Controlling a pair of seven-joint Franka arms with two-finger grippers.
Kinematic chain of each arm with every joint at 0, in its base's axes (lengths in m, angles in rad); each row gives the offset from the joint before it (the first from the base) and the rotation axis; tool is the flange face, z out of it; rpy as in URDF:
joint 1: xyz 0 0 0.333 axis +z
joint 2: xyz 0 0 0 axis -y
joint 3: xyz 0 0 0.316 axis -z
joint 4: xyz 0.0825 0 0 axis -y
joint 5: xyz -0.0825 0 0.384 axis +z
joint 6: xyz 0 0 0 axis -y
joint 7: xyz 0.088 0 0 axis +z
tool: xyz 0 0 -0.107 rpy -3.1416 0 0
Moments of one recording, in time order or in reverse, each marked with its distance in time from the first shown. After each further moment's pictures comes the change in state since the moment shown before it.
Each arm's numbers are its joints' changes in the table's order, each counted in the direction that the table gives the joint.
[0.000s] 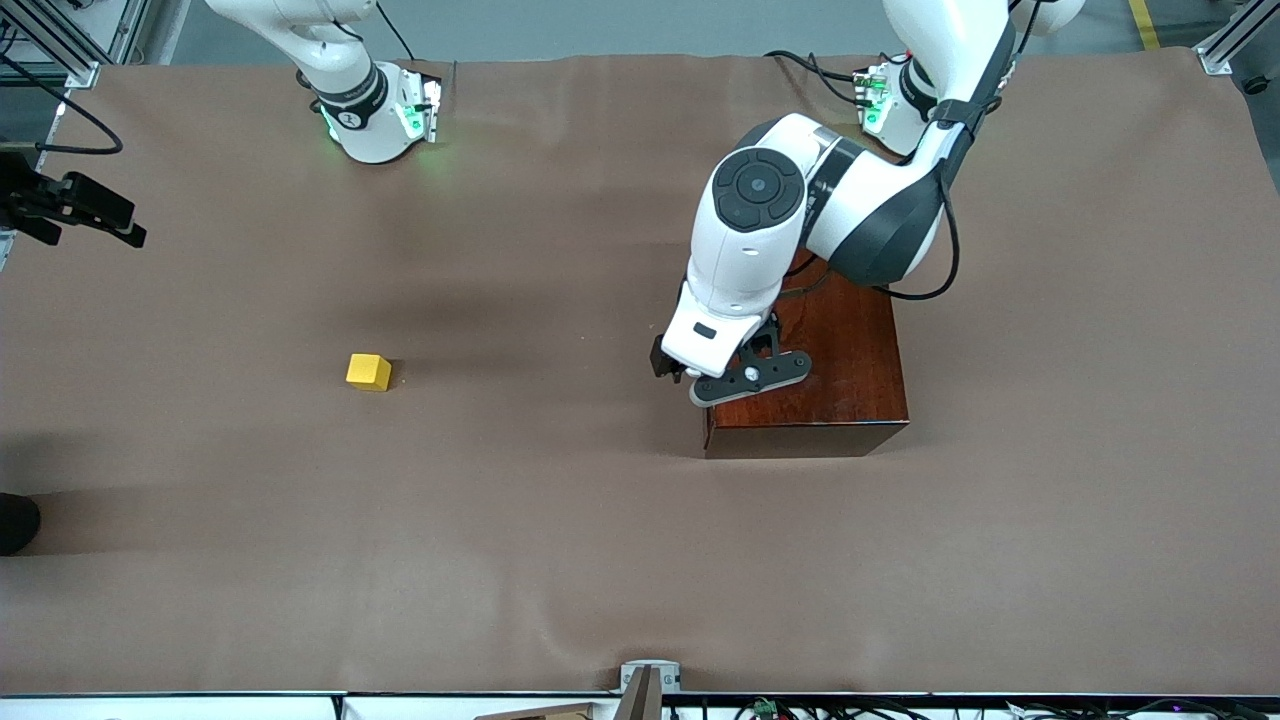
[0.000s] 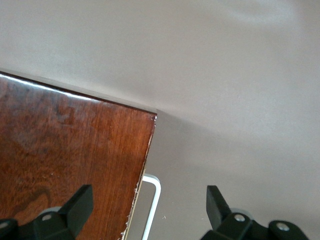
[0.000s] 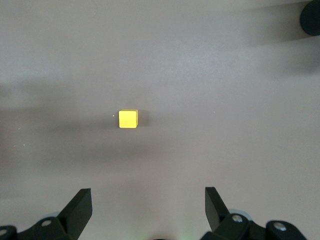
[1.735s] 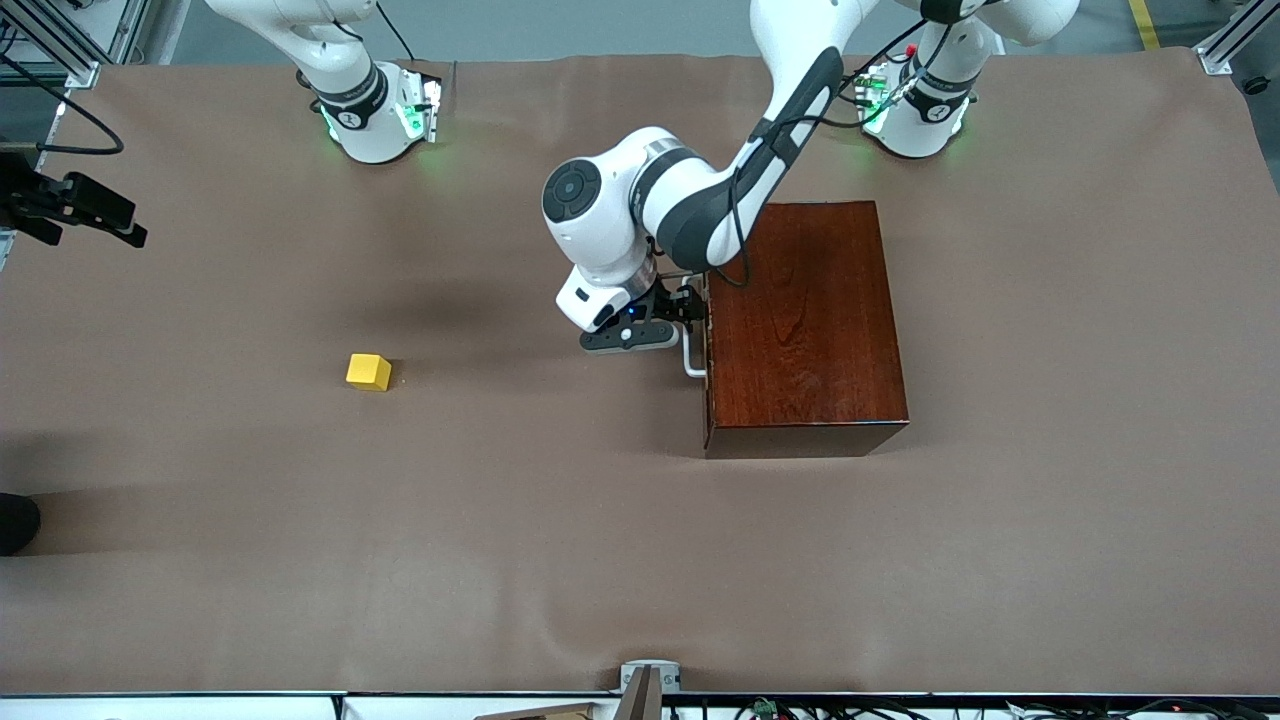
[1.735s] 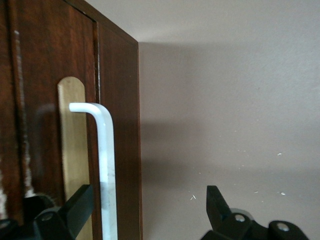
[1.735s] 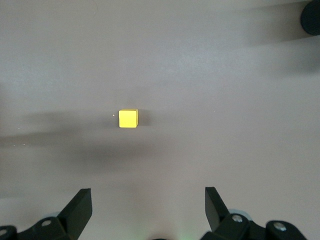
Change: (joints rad) left arm -0.333 -0.191 -0.148 -0.004 0.103 -0.061 -0.036; right arm 0.000 -0.001 0.000 0.000 0.000 -0.001 0.000
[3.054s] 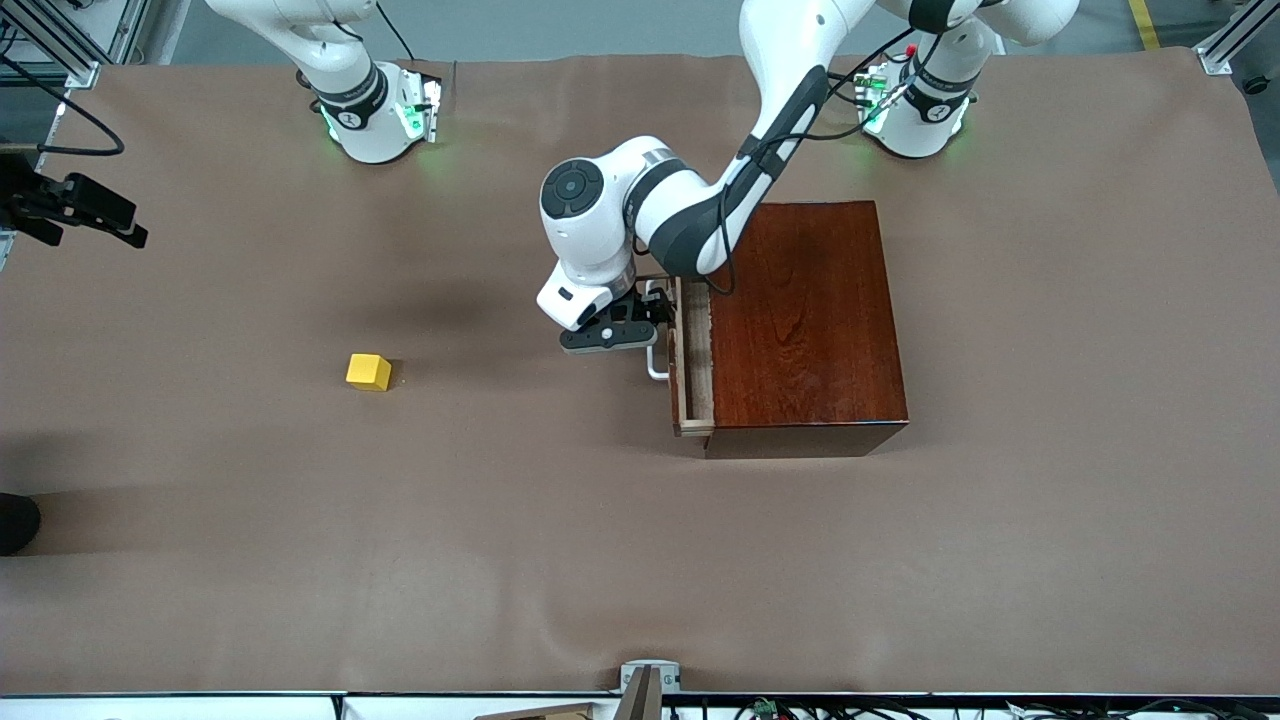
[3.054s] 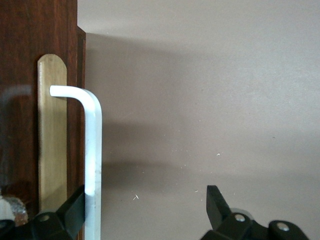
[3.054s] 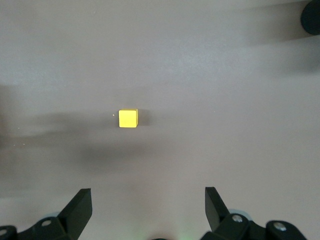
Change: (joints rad) left arm -0.004 -0.027 0.024 -0.003 -0.078 0.176 0.074; right arm 0.000 -0.001 0.000 0.000 0.000 0.000 0.000
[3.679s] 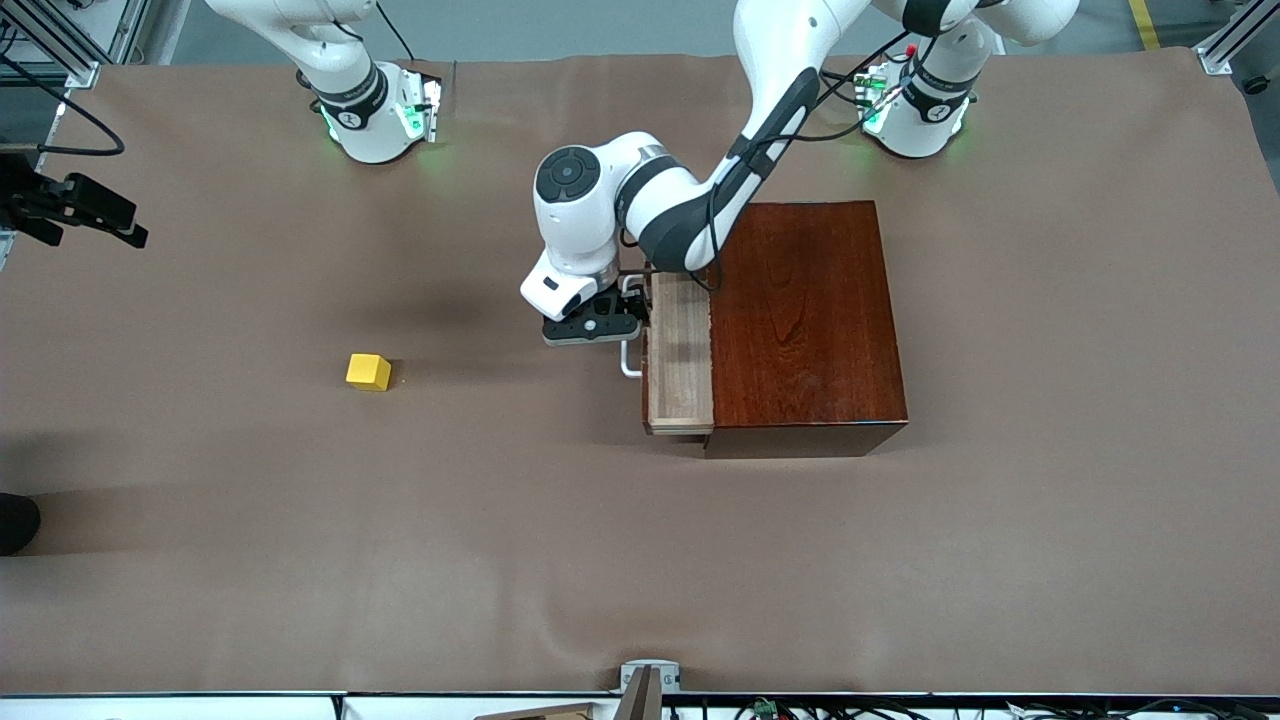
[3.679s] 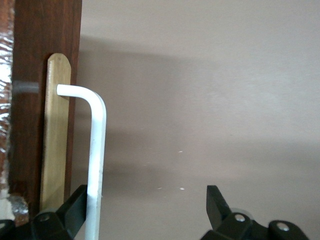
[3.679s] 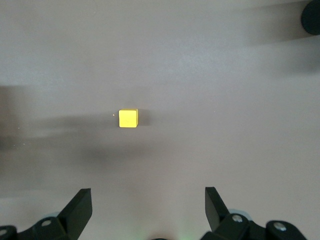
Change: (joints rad) left arm 0.000 -0.012 0.043 0.003 -0.005 0.130 0.050; right arm 0.000 0.000 0.000 -0.001 0.000 0.000 0.000
